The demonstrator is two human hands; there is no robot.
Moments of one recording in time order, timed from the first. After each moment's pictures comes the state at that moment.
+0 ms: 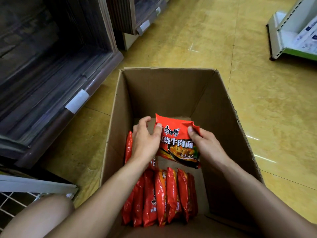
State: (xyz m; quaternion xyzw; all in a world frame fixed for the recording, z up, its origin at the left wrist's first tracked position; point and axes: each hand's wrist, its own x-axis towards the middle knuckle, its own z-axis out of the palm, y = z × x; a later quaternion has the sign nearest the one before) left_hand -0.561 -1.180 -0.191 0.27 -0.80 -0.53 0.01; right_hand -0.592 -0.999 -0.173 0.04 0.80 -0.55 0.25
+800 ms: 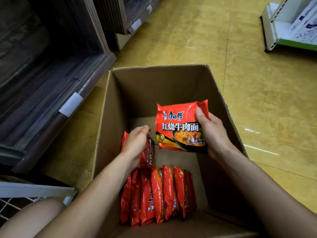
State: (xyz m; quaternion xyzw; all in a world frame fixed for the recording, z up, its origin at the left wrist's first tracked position) left_hand -0.565 -1.179 -0.193 0.35 -0.65 -0.67 -0.10; right_hand -0.605 -0.987 -0.152 0.13 0.71 -0.67 0.16
